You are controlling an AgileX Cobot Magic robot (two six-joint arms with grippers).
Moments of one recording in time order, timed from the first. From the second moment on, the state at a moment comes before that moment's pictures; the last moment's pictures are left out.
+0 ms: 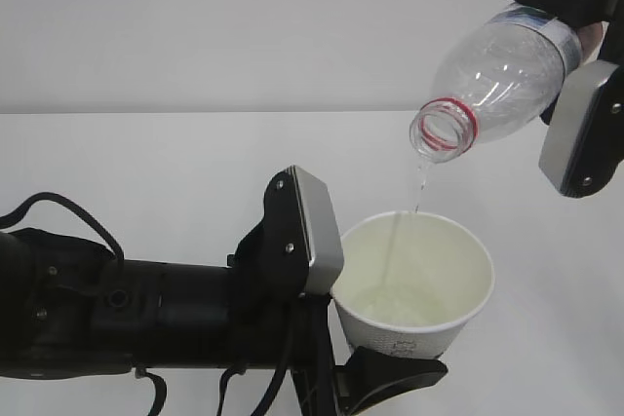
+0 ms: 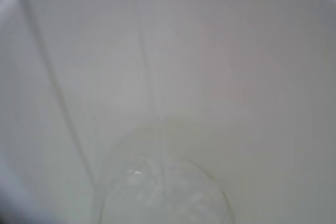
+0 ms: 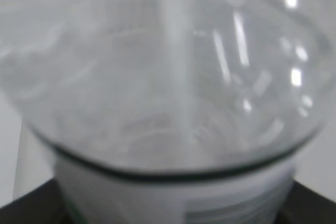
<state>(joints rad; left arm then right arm) -0.84 1.81 -0.68 0.75 -0.83 -0.35 0.09 1.32 -0.59 -0.71 -0.72 -1.02</state>
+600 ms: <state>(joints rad) -0.84 1.81 -0.68 0.75 -0.82 -0.35 0.09 1.32 -0.59 -0.71 -0.72 -1.02</state>
